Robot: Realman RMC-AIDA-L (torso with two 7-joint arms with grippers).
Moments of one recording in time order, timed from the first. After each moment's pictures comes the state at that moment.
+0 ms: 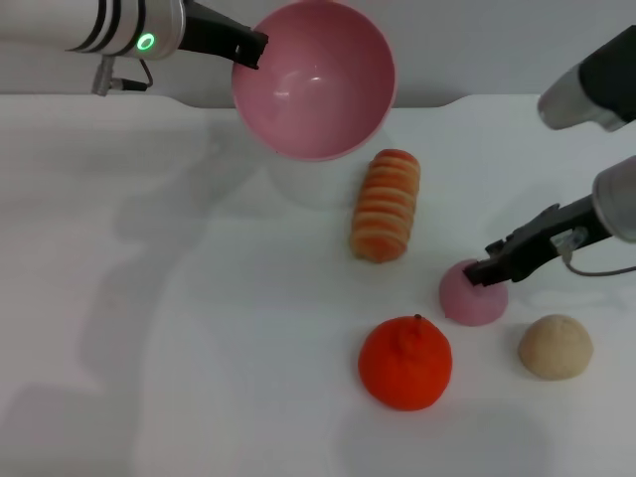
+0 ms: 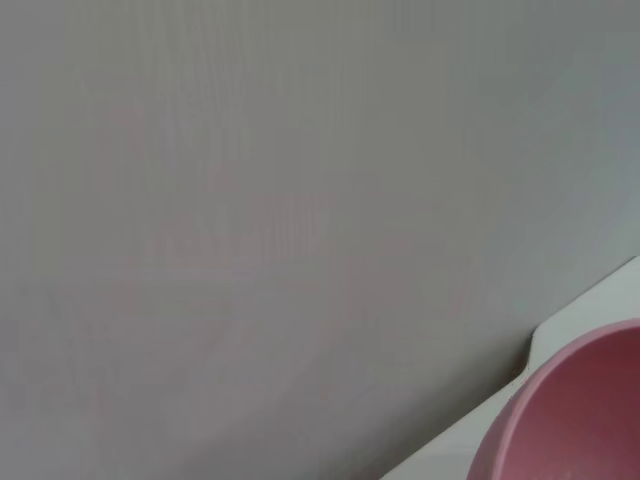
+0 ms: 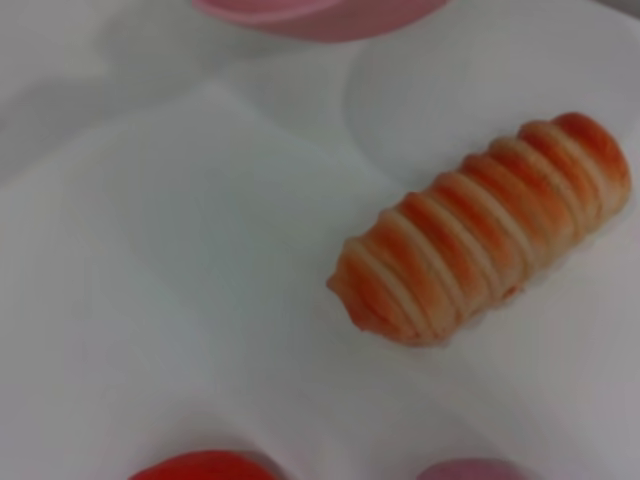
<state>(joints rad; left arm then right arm) -0.82 -2.06 1.25 1.01 2.46 0.89 -2.46 0.60 2.07 -1.26 -1.16 -2.49 -1.40 2.40</state>
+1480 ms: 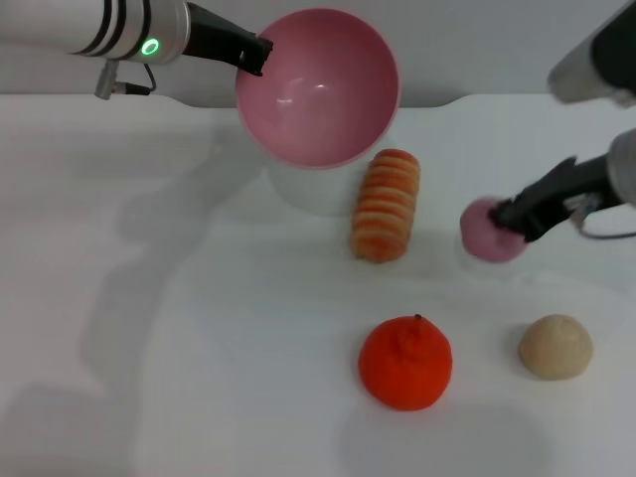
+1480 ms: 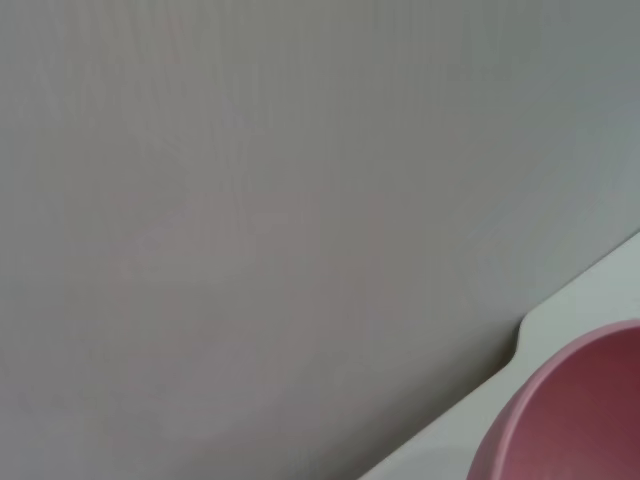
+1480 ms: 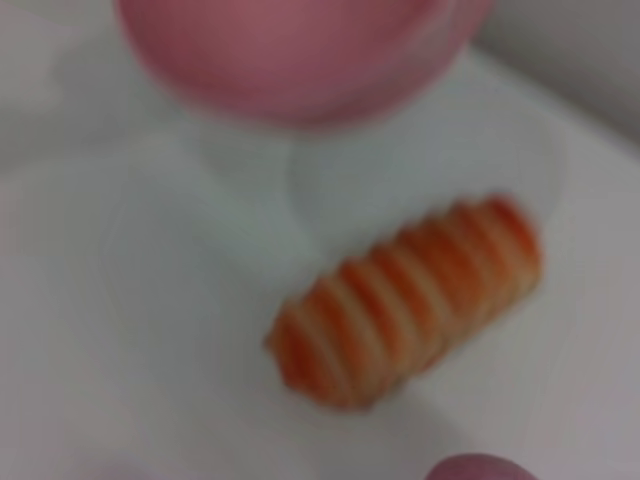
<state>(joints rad) -0.82 -2.06 1.27 1.01 2.46 0.90 -2.46 0.52 2.07 -1.33 -1.38 -2.53 -1.35 2.44</state>
